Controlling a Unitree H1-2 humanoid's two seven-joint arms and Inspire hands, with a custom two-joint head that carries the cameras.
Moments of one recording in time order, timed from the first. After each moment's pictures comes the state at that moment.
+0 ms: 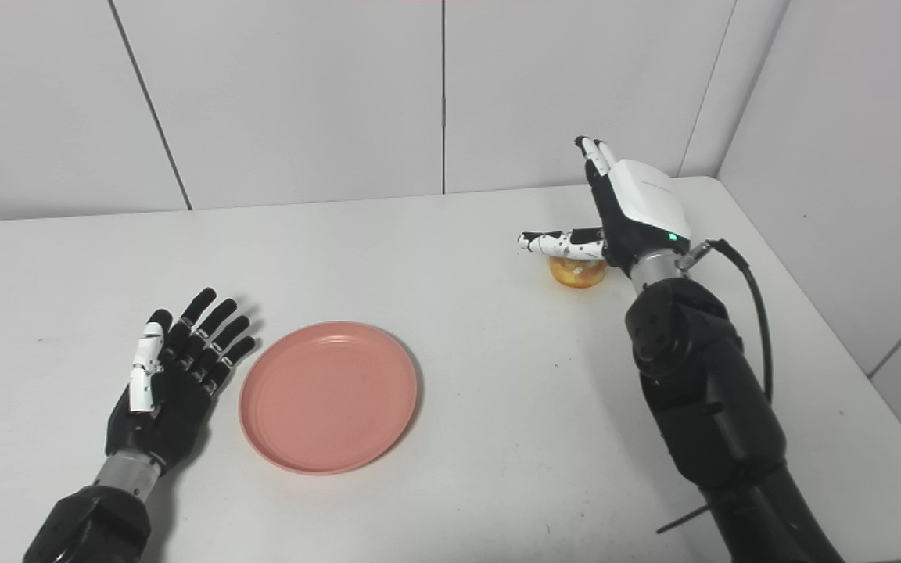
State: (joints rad) left arm -0.14 0.05 0.15 -0.03 -0.45 0.33 -0.18; right arm -0.49 -0.39 0.14 -0.05 -0.80 0.47 0.24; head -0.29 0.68
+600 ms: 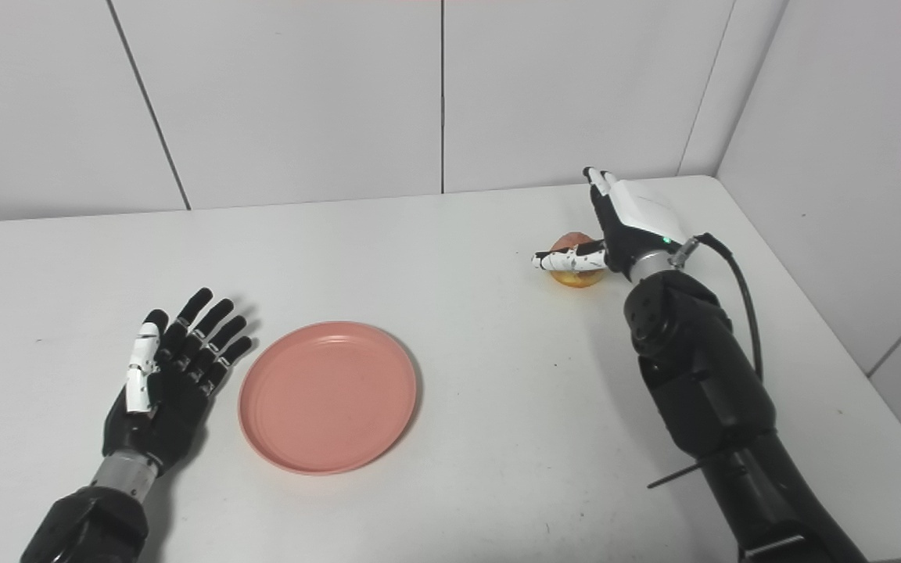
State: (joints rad) left arm -0.14 0.05 0.16 -0.03 -0.45 0.33 -0.18; right arm -0.55 -0.41 0.16 0.17 -0.78 0.47 0.26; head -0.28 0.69
